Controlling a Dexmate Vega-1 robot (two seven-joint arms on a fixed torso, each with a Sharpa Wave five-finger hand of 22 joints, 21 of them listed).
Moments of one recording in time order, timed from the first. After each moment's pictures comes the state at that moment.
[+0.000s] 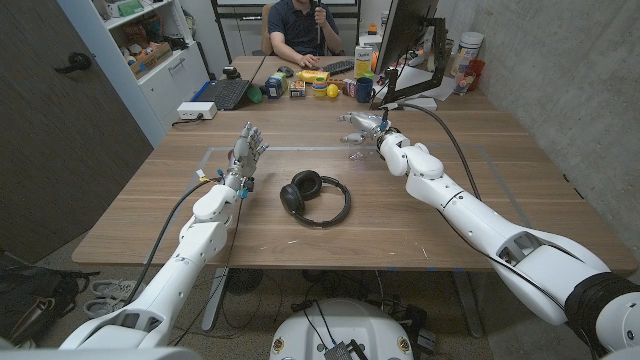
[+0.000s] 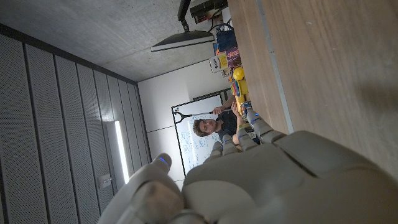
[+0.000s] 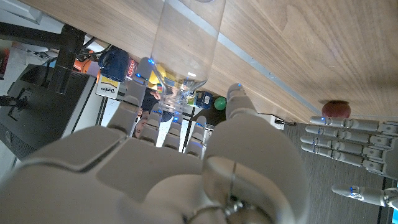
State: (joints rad) left arm 0.87 0.33 0.14 -1.24 -0.48 -0.24 -0.13; left_hand 0.01 0.06 0.28 0.18 0.30 -0.17 0.02 0.18 0.18 -0.15 -0.02 0.19 0.18 -0.15 0.00 0.25 0.19 -0.06 -0.03 0.45 0.19; right arm -0.52 -0.33 -0.65 -1.33 -0.93 -0.11 0.06; right_hand 0.76 0.08 0.26 -0.16 0.22 0.18 -0.21 0.24 0.20 0.07 -0.07 0.25 0.20 0.11 0.03 0.26 0.17 0.38 0.17 0.71 0.20
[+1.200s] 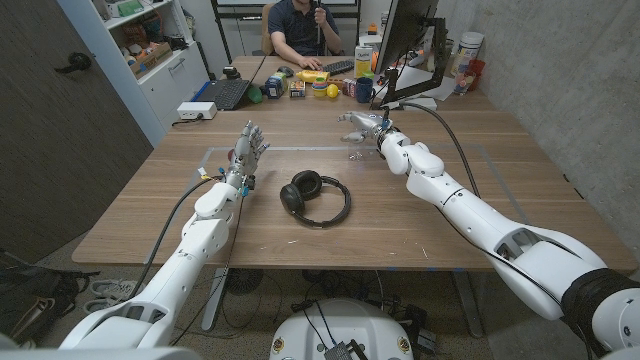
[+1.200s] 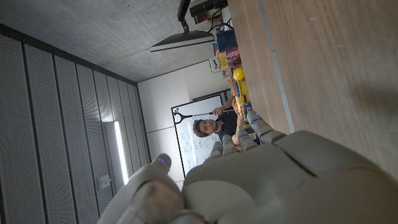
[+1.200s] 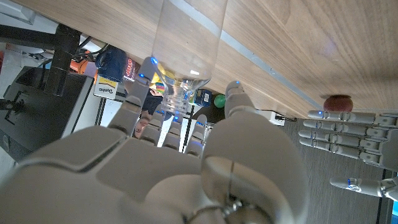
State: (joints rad) left arm 0.84 0.32 0.15 -1.20 -0.47 -0.25 -0.15; left_hand 0.01 0.06 0.27 0.18 0.31 -0.17 0.02 0.18 0.18 -0.15 -0.02 0.19 0.18 -0.15 0.00 0.25 0.19 -0.06 -0.03 0.45 0.19; right arm -0.50 -0.32 -0.64 -1.29 -0.91 -0.08 0.04; right_hand 0.80 0.08 0.27 -0.16 0.22 0.20 -0.21 0.24 0.20 0.09 -0.06 0.23 0.20 0.13 -0.01 0.24 0.17 0.41 0.12 0.74 0.21
